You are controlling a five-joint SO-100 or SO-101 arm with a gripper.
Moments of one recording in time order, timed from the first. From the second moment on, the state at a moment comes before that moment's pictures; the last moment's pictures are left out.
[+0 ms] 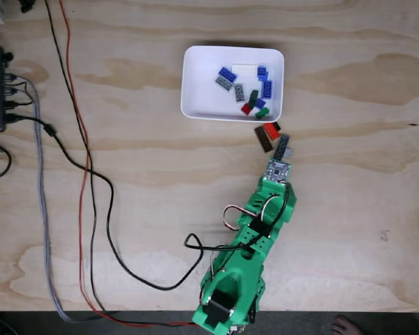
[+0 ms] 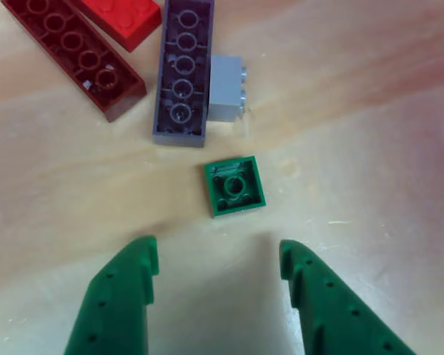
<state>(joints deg) 27.7 136.3 173.2 10.3 -100.3</state>
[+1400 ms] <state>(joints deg) 16.3 128.2 159.9 5.6 -79.3</state>
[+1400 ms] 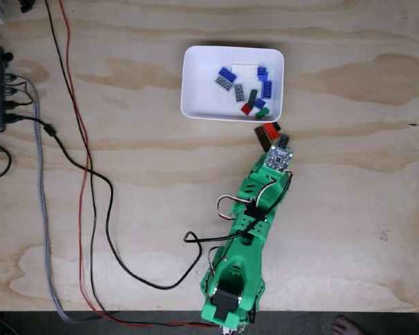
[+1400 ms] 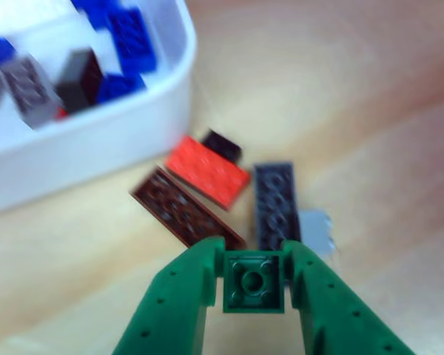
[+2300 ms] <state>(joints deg) -1.0 128.1 112.0 51.1 -66.7</state>
